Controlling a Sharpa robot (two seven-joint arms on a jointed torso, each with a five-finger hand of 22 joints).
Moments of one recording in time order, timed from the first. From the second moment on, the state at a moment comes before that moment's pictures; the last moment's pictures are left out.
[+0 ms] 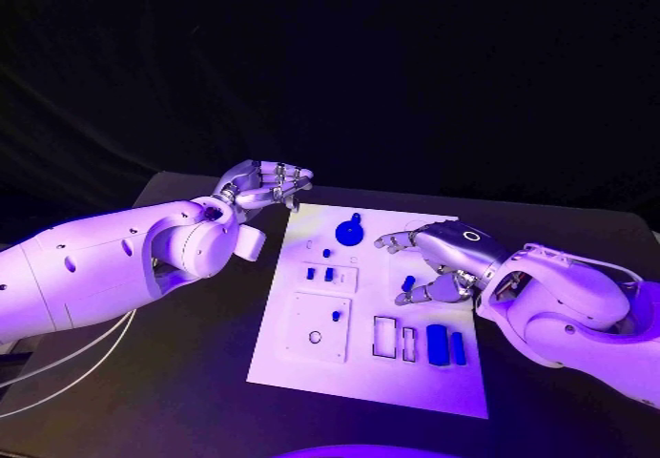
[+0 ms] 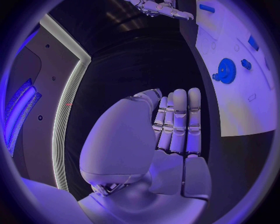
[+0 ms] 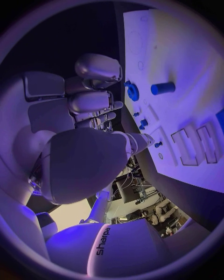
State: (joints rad) left arm 1.23 -0.91 -0.01 1.52 -0.12 -0.29 0.31; left_hand 1.55 -0.20 0.45 0.26 0.21 0.92 0.19 0.24 0.24 0.96 0.11 0.51 0.13 1.06 0.05 1.14 0.40 0.18 0.88 0.14 0.95 0.79; right arm 1.25 -0.95 -0.12 1.88 -1.70 -0.33 -0.18; right_hand 1.46 -0.23 -0.08 0.30 0.16 0.66 0.09 0.07 0.32 0.84 0.15 0.06 0.12 1.47 0.05 1.31 1.13 0.08 1.41 0.15 1.17 1.31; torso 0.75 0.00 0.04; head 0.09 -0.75
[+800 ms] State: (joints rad) left arm 1.23 -0.91 -0.02 1.52 -0.12 -0.29 0.31; left_hand 1.55 -0.20 0.45 0.26 0.21 0.92 0.19 0.24 0.24 0.96 0.11 0.51 0.13 1.06 0.05 1.14 0.40 0.18 0.88 0.14 0.95 0.79; right arm 1.27 -0.96 -0.13 1.83 -1.68 -0.18 -0.21; right_hand 1.52 -0.10 0.05 0.29 0.09 0.91 0.15 0.14 0.34 1.03 0.10 0.11 0.07 1.46 0.02 1.31 1.12 0.08 1.43 0.13 1.20 1.31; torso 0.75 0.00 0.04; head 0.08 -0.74
